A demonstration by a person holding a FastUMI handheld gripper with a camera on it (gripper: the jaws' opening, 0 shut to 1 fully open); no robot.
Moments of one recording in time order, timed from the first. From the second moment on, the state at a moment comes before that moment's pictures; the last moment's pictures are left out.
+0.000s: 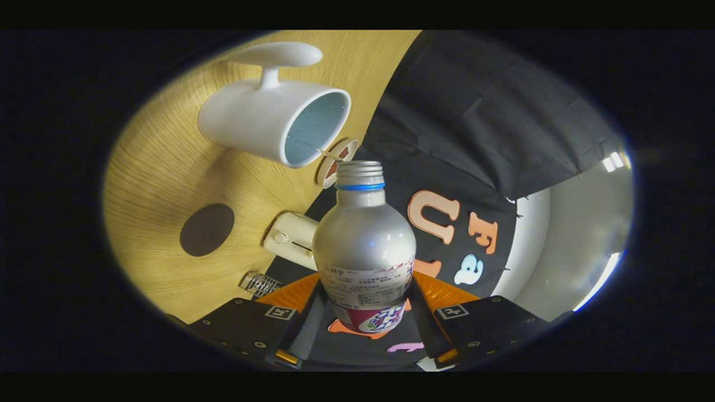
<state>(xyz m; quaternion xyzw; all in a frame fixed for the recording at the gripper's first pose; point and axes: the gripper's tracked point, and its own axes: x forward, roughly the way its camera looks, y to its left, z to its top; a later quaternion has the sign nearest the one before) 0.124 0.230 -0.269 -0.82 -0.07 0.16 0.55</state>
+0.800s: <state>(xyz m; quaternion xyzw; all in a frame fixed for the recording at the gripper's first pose) 0.106 0.225 -0.319 -0.55 0.10 0.22 0.80</state>
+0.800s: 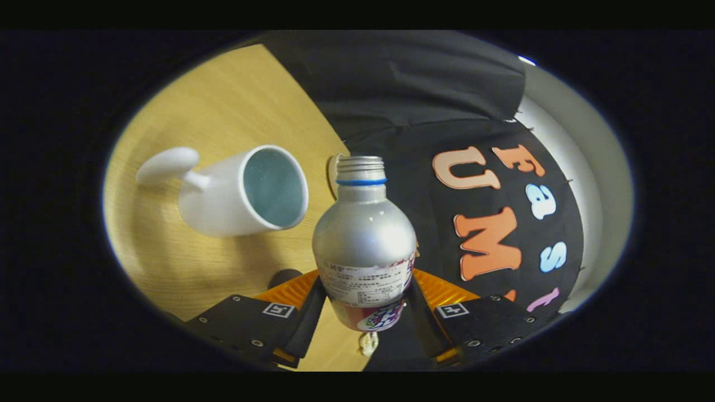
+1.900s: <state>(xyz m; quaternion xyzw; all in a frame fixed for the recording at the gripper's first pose) 0.153 0.222 -0.282 -0.05 0.16 0.19 0.97</state>
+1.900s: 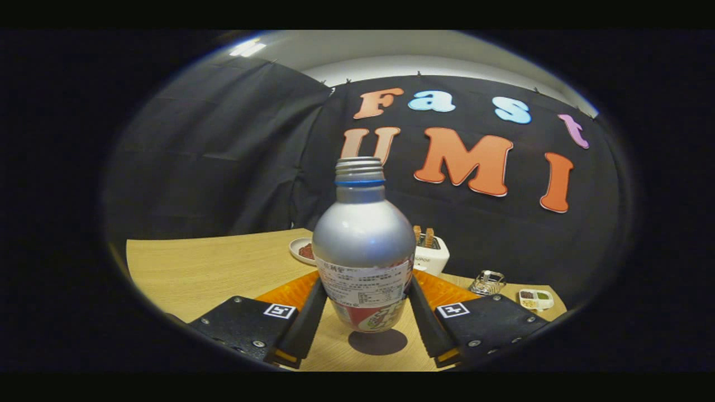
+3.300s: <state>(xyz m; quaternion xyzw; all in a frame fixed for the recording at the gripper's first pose) 0.146 0.181 -0.398 0.01 0.29 0.13 0.95</state>
